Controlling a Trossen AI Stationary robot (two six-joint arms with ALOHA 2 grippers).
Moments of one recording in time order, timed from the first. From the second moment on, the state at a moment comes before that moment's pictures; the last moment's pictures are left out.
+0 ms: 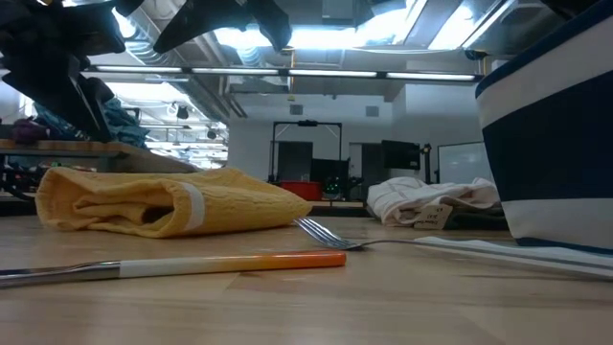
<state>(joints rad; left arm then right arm) -0.44 0.77 0.50 -0.68 -0.40 -0.56 0.28 2.38 2.35 -0.75 0.33 1.62</state>
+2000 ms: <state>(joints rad) -0.19 0.77 0.50 -0.64 -0.08 -0.31 0.32 2.38 2.35 -0.75 0.41 1.61</state>
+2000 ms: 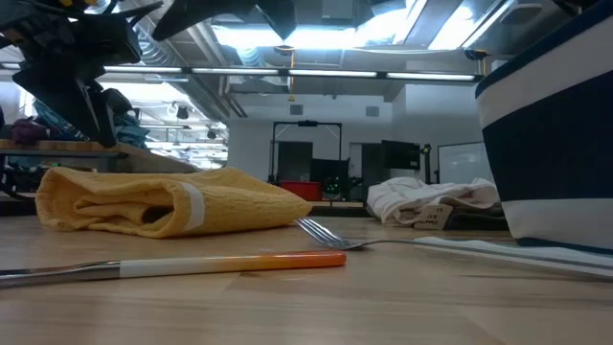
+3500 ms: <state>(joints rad) -0.19 0.77 0.50 -0.64 -0.08 -0.30 0.35 2.38 2.11 -0.57 0.52 1.61</state>
